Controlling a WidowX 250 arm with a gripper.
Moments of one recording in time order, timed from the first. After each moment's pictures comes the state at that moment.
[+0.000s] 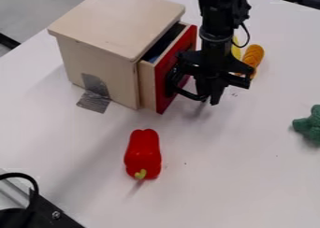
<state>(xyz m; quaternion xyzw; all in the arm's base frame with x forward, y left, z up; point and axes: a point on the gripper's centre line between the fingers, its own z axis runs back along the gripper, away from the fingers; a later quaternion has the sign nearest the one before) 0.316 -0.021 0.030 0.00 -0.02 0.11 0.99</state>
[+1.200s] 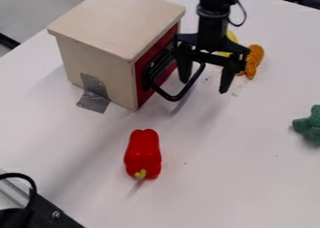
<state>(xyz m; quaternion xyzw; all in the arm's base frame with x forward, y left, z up) 0.327 -0.031 0.053 0.00 0.02 0.07 1.00</state>
